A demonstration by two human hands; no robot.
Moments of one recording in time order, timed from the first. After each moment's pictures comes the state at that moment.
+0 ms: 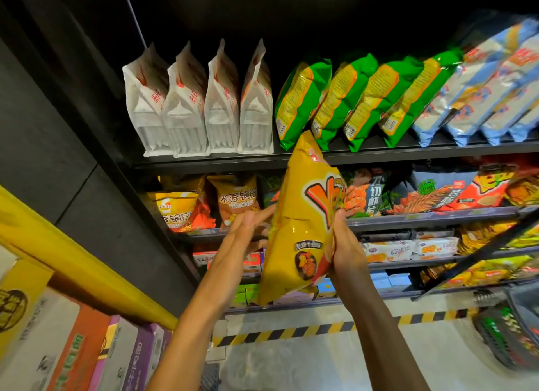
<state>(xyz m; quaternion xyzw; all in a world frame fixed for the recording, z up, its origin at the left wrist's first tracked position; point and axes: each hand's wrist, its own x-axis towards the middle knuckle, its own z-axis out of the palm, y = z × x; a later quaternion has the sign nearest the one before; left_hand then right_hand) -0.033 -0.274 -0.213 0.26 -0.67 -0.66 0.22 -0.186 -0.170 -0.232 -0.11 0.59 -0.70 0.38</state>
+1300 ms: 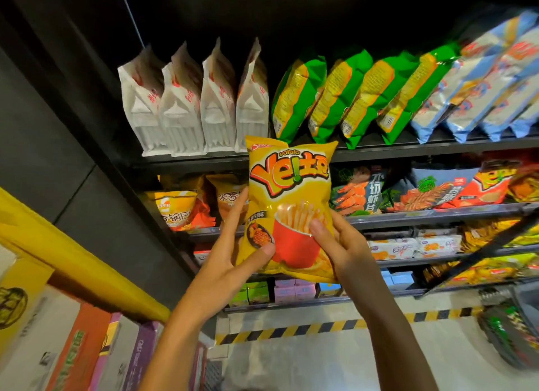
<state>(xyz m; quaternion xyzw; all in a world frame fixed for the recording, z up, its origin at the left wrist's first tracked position) -0.024 -0.265 -0.208 0.19 -0.71 -0.63 0.25 -0.189 -0.143 -0.211 -0.32 0.58 -0.65 0.36</state>
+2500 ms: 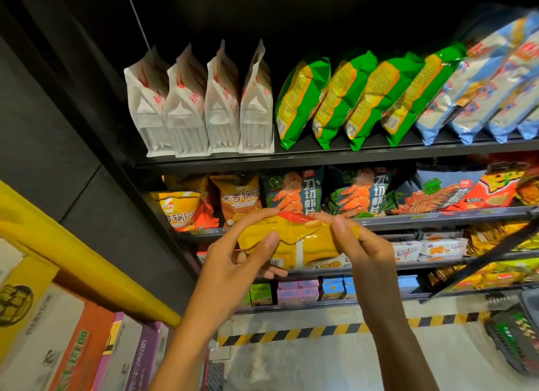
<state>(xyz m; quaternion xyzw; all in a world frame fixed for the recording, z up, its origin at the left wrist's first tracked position) -0.027 -0.249 -0.196 0.26 -0.67 -0.64 0.28 -0.183 -0.130 -0.208 -0.29 0.61 -0.70 0.23</state>
